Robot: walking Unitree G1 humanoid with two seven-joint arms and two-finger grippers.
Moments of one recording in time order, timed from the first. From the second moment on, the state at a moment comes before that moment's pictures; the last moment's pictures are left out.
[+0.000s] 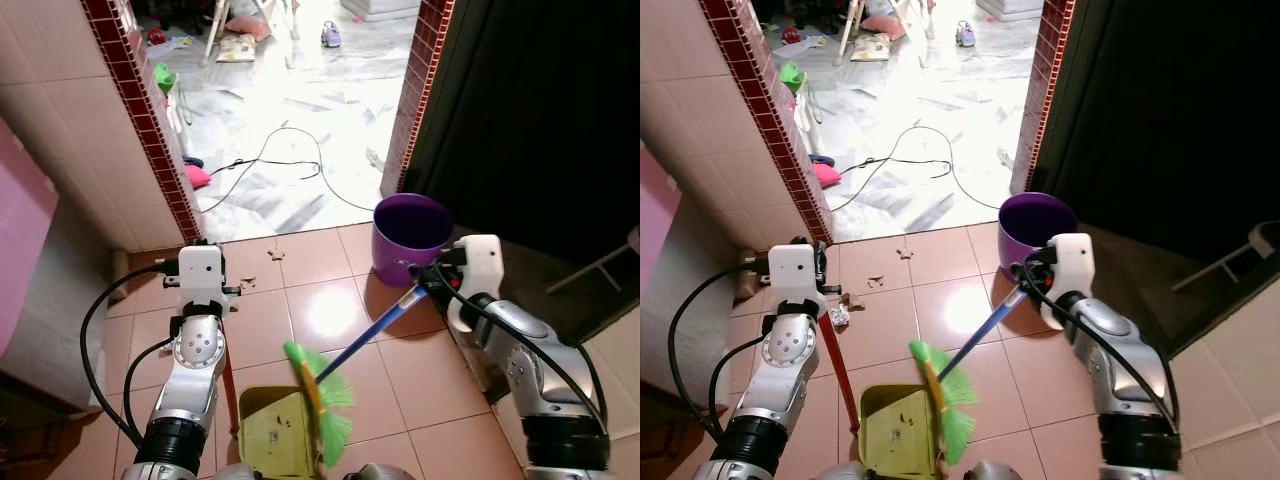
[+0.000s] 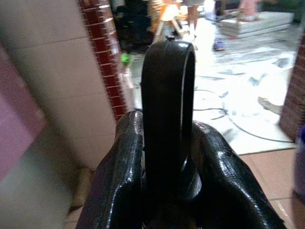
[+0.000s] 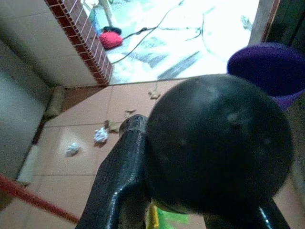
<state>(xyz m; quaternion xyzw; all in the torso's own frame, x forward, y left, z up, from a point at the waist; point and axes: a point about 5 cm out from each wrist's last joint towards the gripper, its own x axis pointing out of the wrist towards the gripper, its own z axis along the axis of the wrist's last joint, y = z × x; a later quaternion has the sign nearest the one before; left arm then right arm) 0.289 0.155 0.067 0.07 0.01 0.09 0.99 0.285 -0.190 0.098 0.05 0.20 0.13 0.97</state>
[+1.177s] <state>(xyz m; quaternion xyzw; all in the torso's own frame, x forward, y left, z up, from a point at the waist) 0.316 0.136 0.071 0.05 0.01 0.11 0.99 0.300 -0.201 0.103 -0.03 0.21 0.12 0.97</state>
